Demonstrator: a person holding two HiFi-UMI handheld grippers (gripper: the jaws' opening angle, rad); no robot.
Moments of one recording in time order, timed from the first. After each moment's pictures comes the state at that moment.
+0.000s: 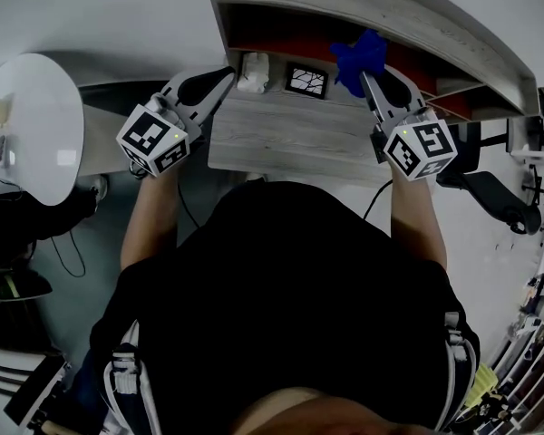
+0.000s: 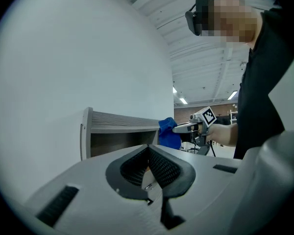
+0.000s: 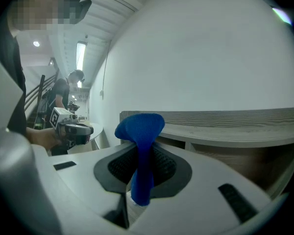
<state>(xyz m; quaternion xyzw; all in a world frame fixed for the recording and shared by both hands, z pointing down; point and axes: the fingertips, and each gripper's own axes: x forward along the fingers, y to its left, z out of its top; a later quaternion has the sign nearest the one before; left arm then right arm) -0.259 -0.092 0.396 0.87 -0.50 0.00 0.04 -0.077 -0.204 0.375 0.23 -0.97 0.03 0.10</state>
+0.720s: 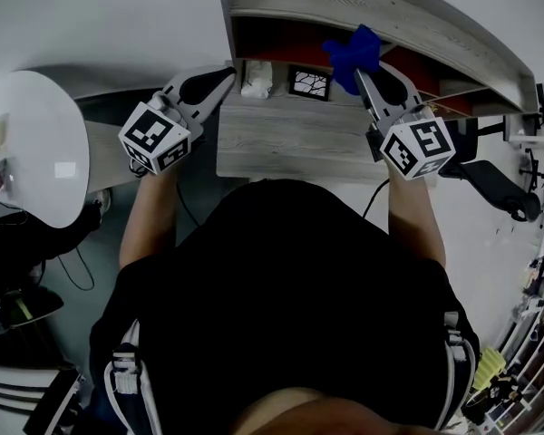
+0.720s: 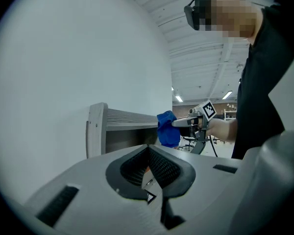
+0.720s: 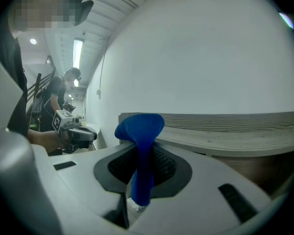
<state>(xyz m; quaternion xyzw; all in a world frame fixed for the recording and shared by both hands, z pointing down) -0.303 -0.113 0.407 0.88 -0.46 0.02 0.05 -0.129 -0.206 0.368 0.25 -0.96 0.03 0.11</state>
